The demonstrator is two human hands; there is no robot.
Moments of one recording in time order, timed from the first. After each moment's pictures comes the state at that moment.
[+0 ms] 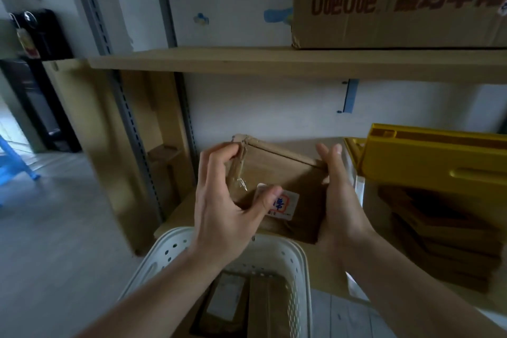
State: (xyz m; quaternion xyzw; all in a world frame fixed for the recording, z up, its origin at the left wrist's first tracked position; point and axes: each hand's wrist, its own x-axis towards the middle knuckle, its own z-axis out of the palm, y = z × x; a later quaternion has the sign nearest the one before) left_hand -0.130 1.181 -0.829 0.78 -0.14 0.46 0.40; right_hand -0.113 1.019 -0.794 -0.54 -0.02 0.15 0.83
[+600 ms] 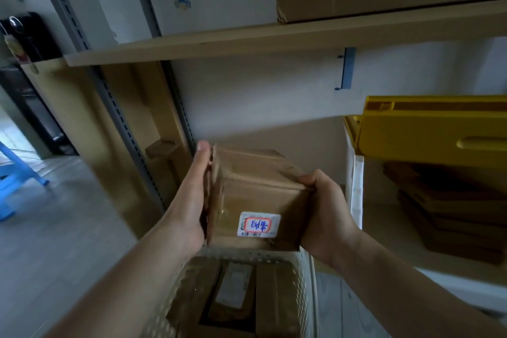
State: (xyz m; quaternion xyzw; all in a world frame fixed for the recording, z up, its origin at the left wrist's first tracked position) left_hand -0.127 1.195 -0.816 0.61 0.15 0.00 0.78; right_hand -0.076 1.014 -0.866 -0.44 0.04 0.27 0.86
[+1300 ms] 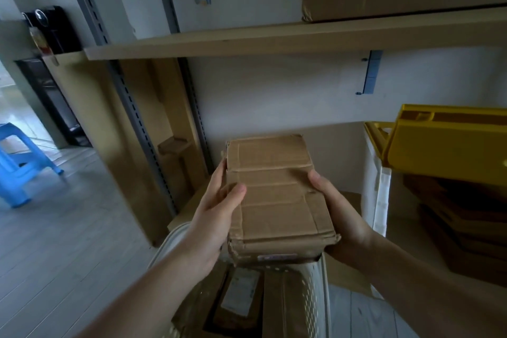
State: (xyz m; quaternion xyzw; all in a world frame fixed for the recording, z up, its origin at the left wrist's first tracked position) left_hand -0.120 1.206 -0.854 0.65 0.09 0.08 0.75; right_hand -0.043 1.008 -0.878 -0.53 -0.08 0.29 0.79
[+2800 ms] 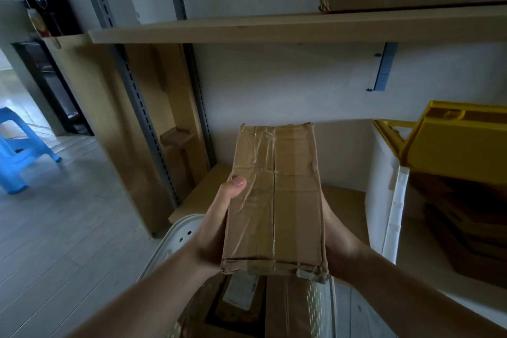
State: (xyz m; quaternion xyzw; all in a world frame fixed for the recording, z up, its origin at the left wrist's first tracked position) left_hand -0.130 1.209 -0.847 0.57 0.06 -0.04 0.82; right_hand -0.050 1.040 -0.907 -0.52 -0.16 0.29 0.79
